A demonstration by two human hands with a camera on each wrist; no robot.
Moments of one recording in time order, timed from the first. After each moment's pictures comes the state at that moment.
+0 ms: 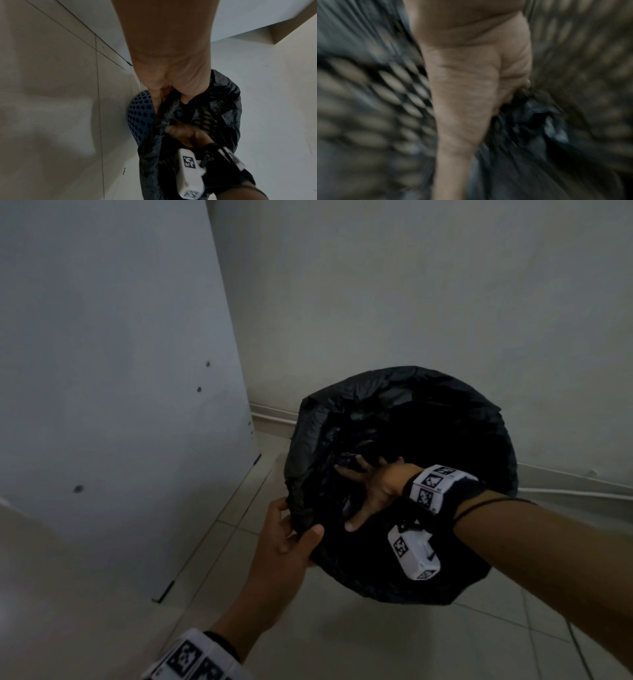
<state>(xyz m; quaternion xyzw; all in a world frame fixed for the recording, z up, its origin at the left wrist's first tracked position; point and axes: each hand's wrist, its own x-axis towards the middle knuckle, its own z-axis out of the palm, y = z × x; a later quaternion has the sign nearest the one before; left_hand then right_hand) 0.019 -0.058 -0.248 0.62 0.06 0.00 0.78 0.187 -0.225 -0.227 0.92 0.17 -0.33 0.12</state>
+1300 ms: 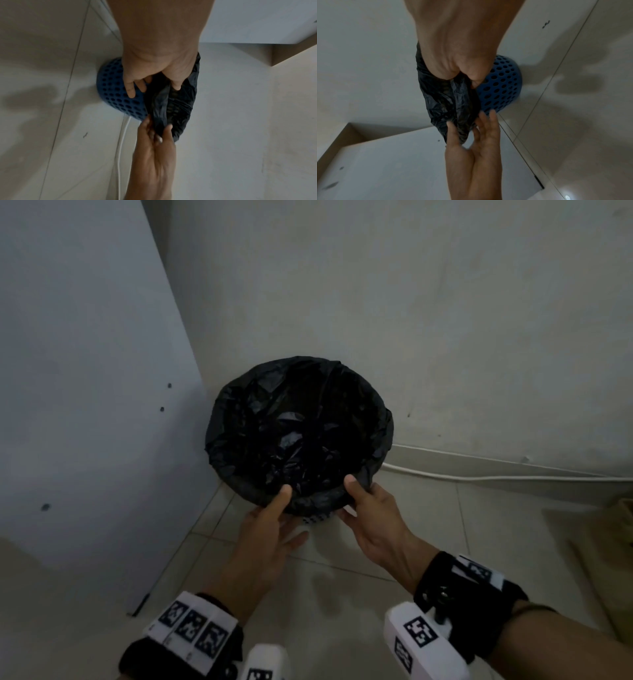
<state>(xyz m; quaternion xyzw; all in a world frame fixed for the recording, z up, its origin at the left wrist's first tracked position) 0.037 -0.099 -0.212 0.50 0.20 -0.07 0.84 0.057 -0.249 -0.199 0.46 -0.15 -0.08 -0.87</state>
